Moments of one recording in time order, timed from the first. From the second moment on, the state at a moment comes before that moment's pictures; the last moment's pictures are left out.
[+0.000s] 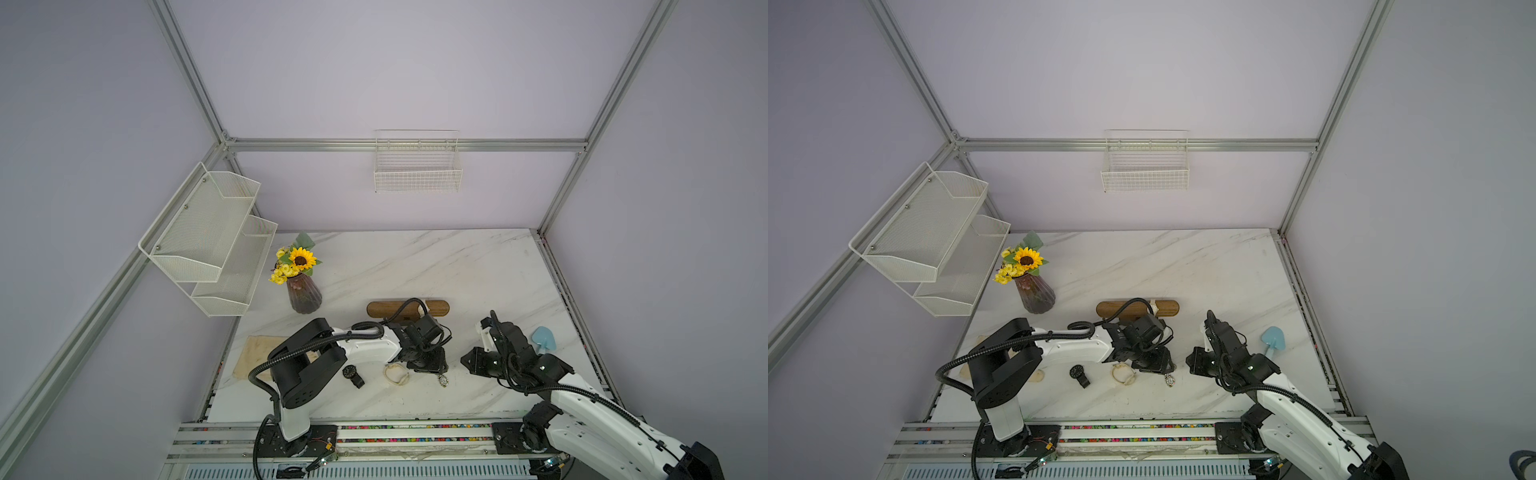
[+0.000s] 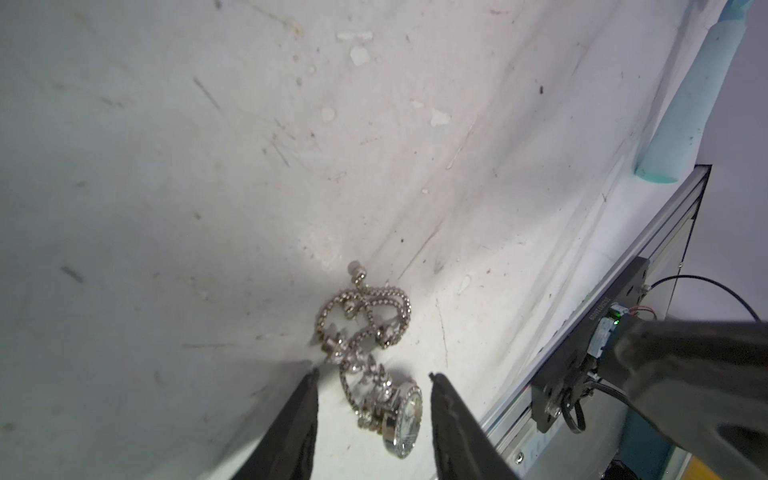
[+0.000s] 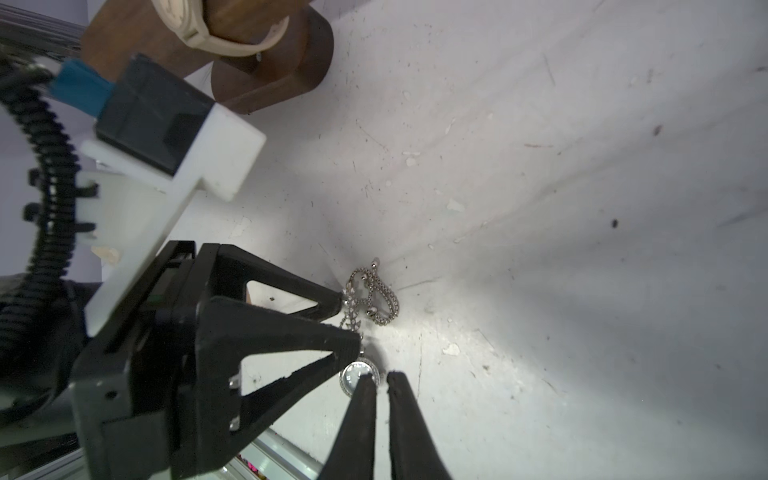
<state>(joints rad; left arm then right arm) -1.00 1.84 1.08 -0.28 0.30 -0.84 0.53 0.80 0.44 -0.52 -0.23 0.73</state>
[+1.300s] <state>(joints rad) -1.00 1.90 1.17 -0.34 0.27 -0.85 0.53 0.71 0.44 -0.52 -0.24 0.72</state>
